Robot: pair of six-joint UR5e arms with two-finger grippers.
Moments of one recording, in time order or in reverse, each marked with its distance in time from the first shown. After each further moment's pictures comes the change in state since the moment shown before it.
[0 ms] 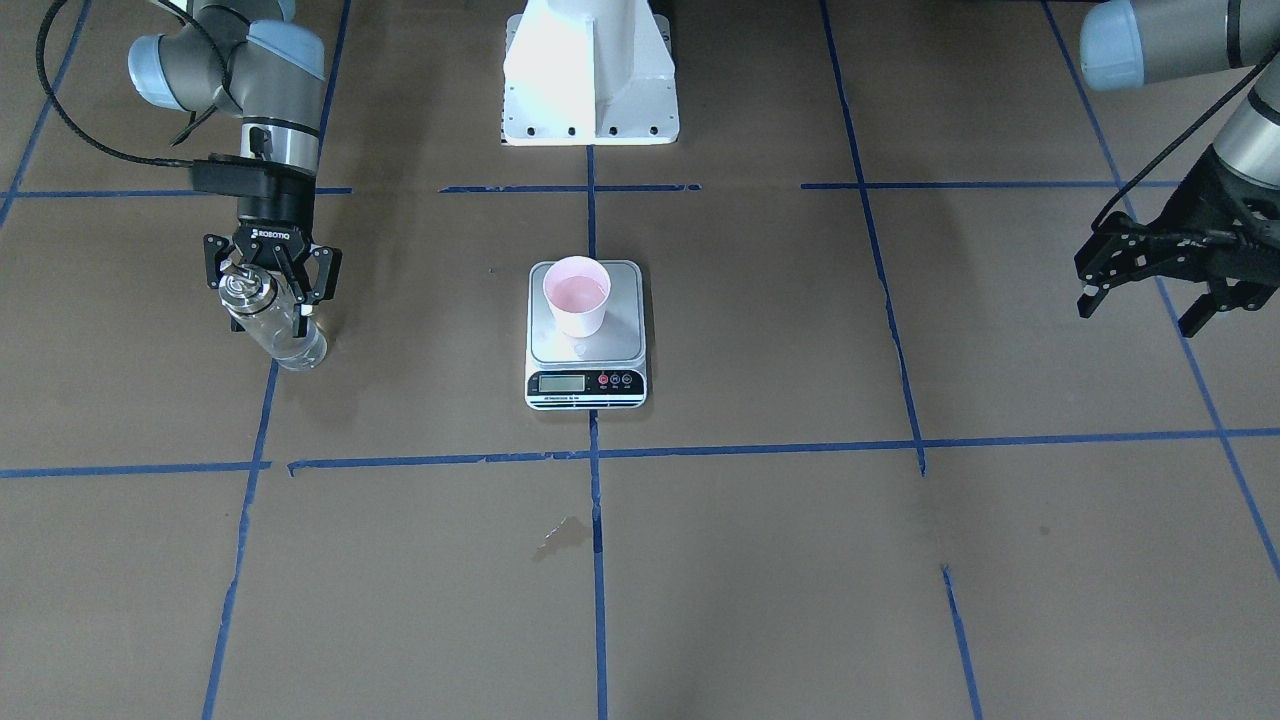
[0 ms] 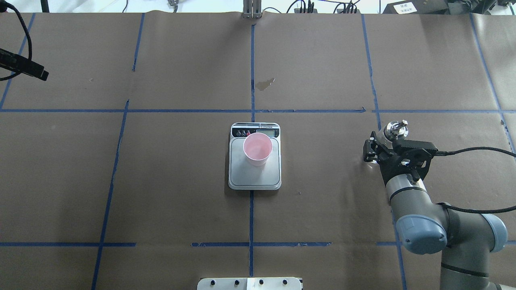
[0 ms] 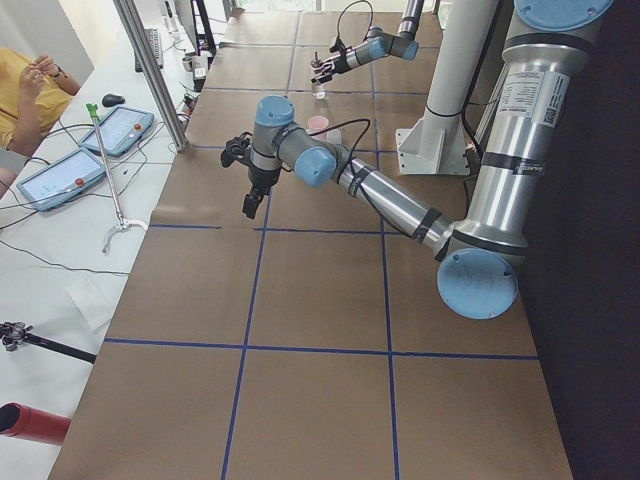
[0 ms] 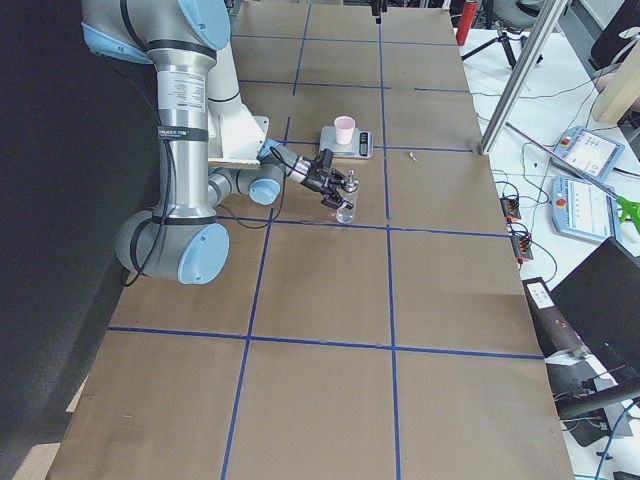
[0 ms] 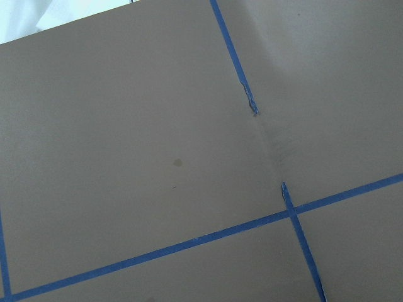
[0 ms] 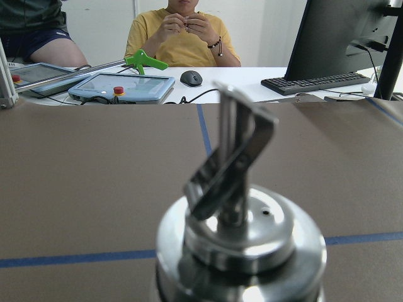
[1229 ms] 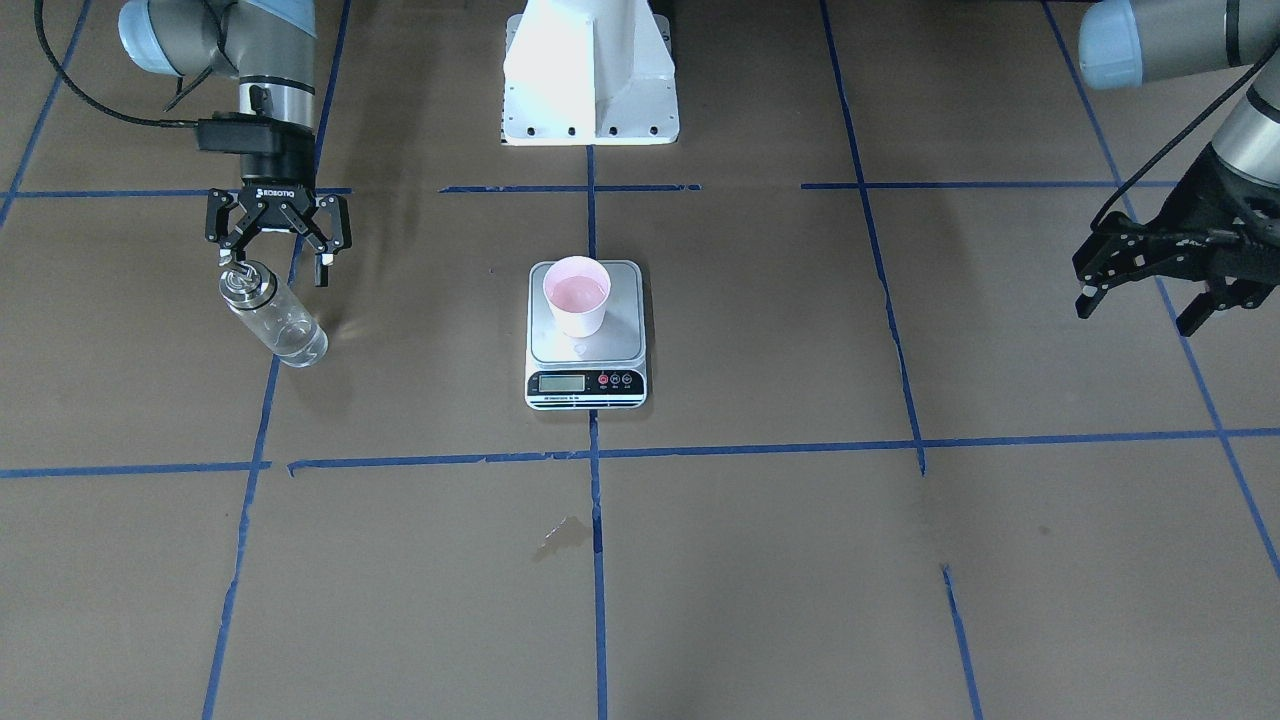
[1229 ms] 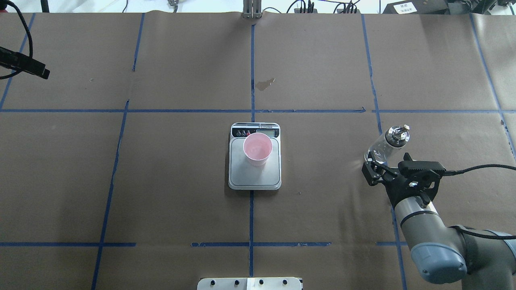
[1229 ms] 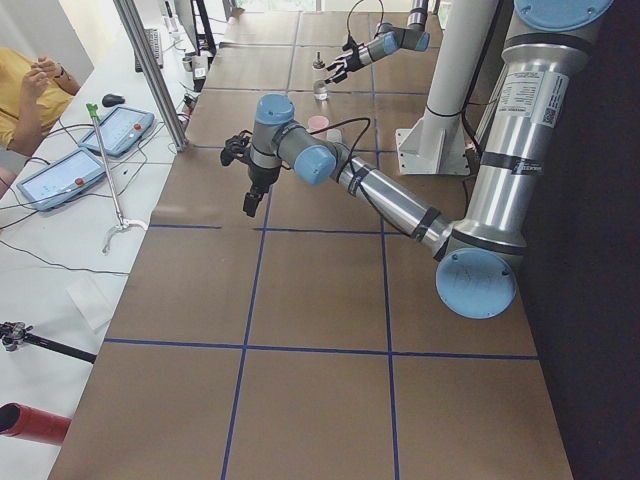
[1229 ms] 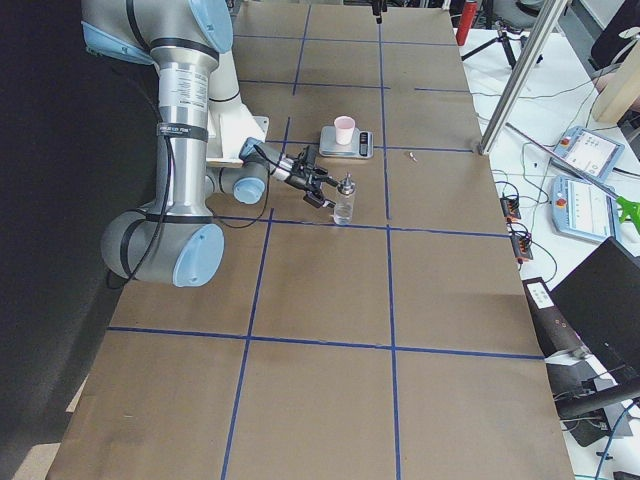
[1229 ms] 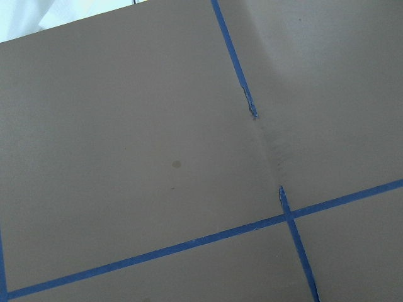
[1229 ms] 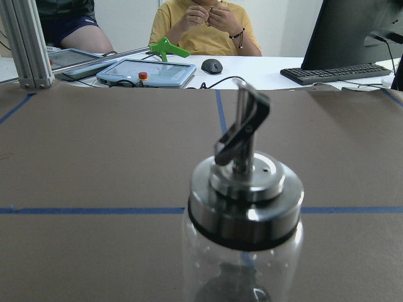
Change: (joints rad) left arm 0.001 -0.006 -0.003 0.000 0.000 -0.032; right arm -0.122 -0.107 0.102 0.003 -0.045 0.008
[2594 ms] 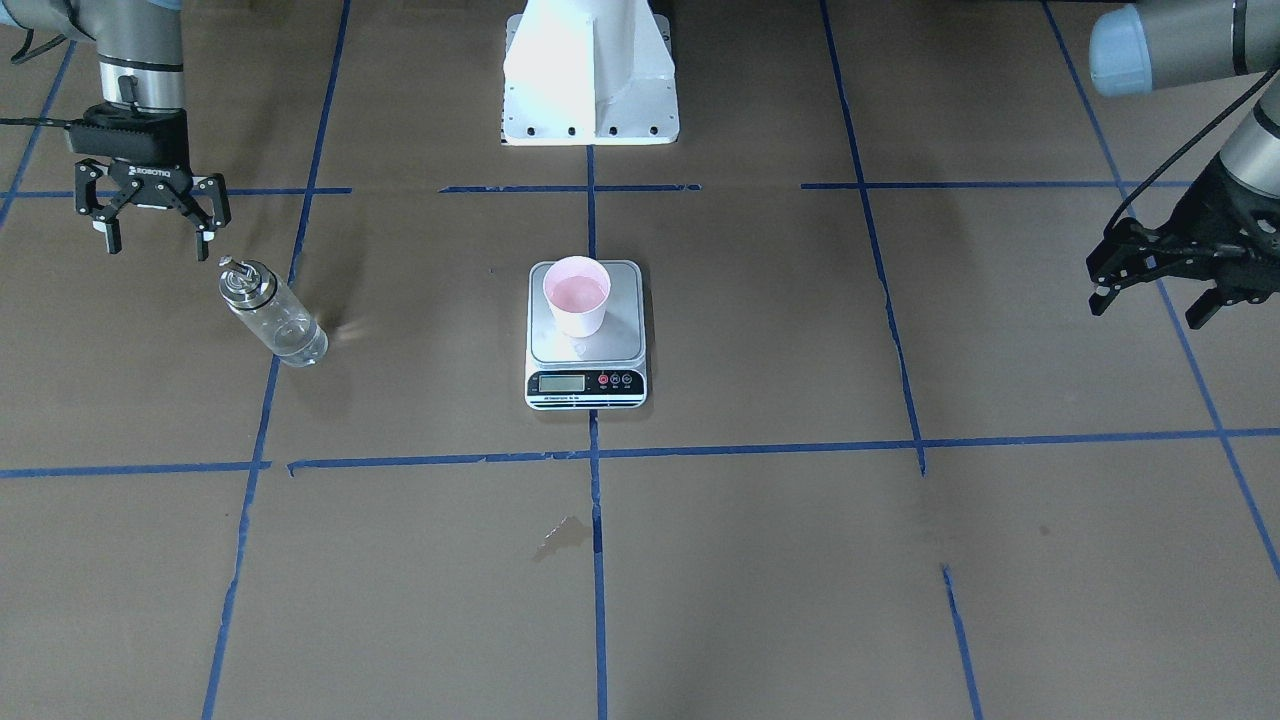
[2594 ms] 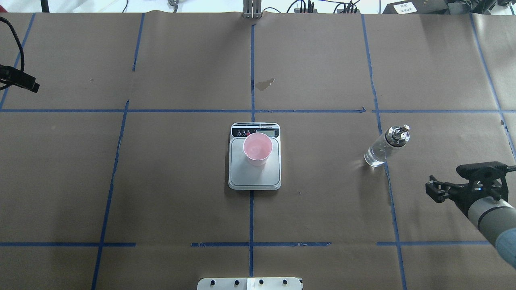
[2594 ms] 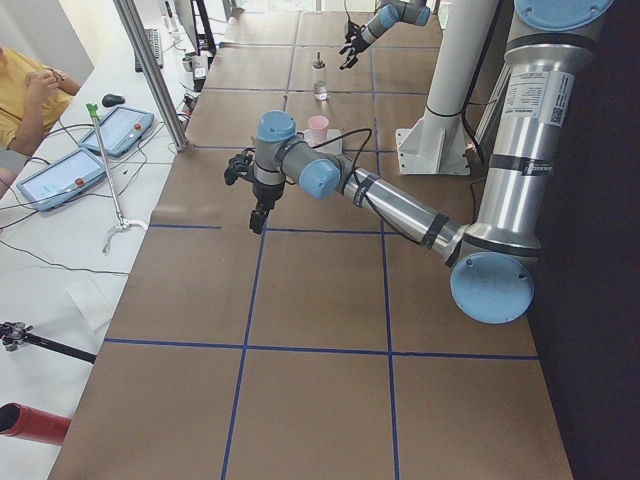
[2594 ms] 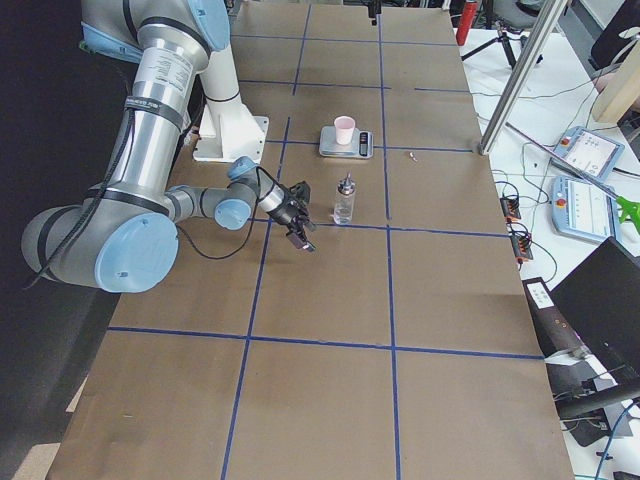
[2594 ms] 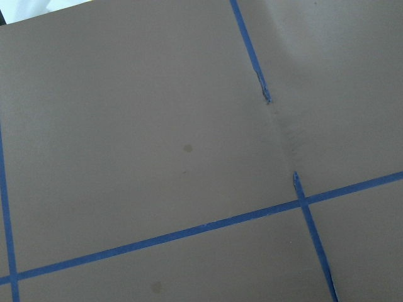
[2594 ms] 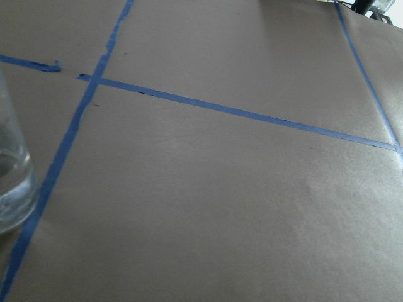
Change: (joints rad) left arm -0.002 0.071 0.020 0.000 -0.011 0.016; right arm 0.150 -0.321 0.090 0.093 0.434 -0.239
